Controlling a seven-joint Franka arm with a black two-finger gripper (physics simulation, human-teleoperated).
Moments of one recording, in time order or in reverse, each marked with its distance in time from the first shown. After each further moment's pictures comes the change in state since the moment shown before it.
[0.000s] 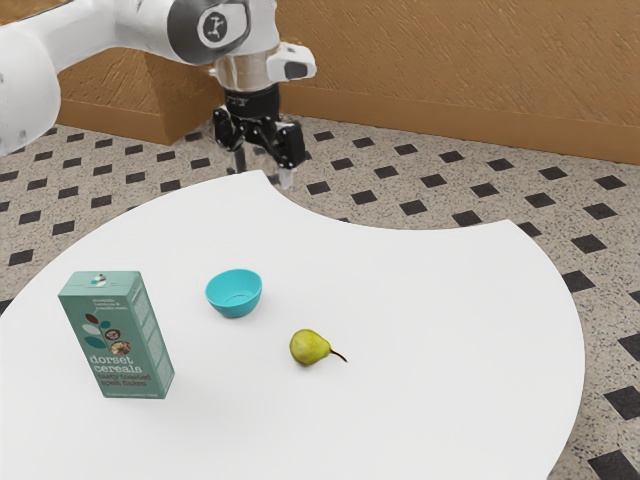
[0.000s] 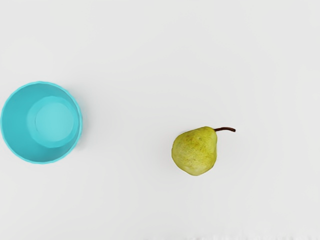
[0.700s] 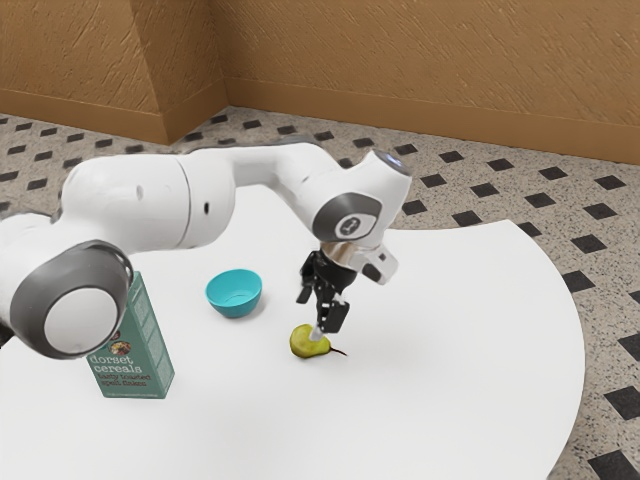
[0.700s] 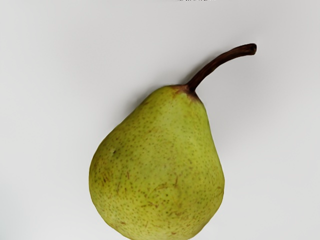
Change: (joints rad) arm -0.164 0.470 -0.003 0.006 0.273 0.045 0.412
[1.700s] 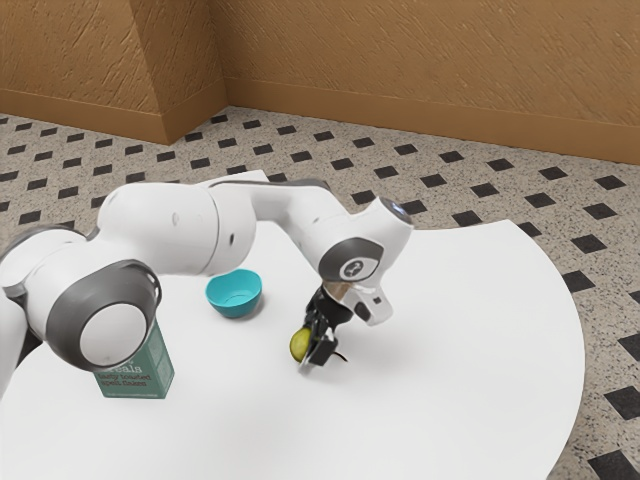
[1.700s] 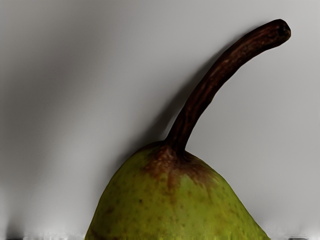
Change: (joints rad) arm -0.013 0.120 0.027 -0.009 0.014 0.049 0.228
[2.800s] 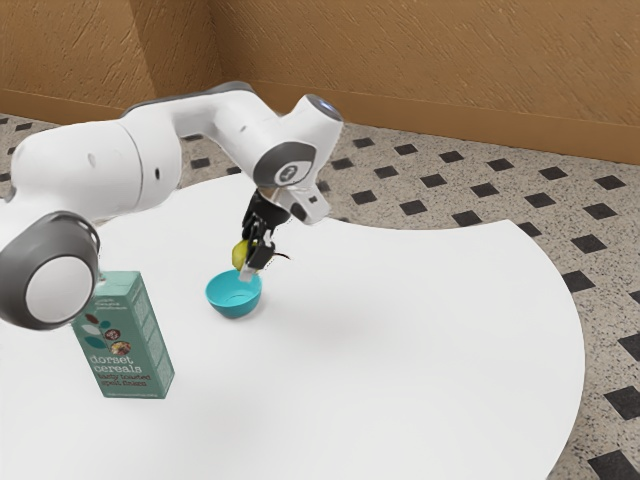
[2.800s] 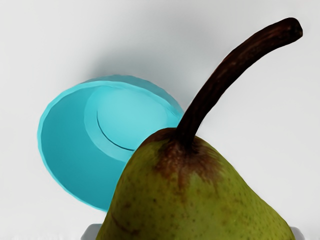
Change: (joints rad) arm 0.148 -0.185 0.031 0.040 0.123 -0.054 0.054
